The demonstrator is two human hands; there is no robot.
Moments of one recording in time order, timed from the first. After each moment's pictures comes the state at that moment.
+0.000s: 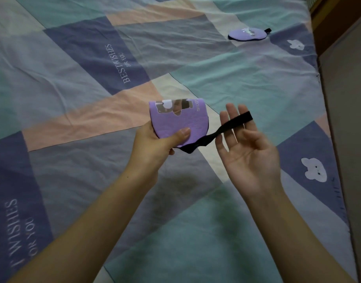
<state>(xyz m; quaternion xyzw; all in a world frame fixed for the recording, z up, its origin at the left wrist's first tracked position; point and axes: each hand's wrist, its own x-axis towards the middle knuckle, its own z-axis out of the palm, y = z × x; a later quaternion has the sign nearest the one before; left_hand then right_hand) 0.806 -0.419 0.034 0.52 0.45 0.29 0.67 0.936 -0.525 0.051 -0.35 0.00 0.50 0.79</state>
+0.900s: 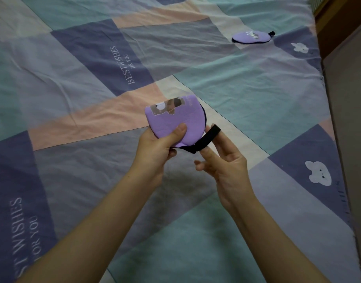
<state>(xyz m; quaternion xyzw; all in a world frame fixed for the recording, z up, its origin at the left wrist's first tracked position) 0.804 -0.418 0.023 0.43 0.43 0.30 0.74 0.902 -0.521 0.022 -0.58 -0.15 0.43 0.68</state>
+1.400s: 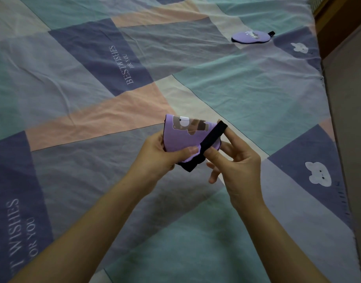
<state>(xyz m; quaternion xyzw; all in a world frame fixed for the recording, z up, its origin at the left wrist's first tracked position) 0.795 -0.423 0.026 0.56 0.38 0.20 0.71 0.907 -0.529 0.042 -0.67 -0.24 0.33 0.62</state>
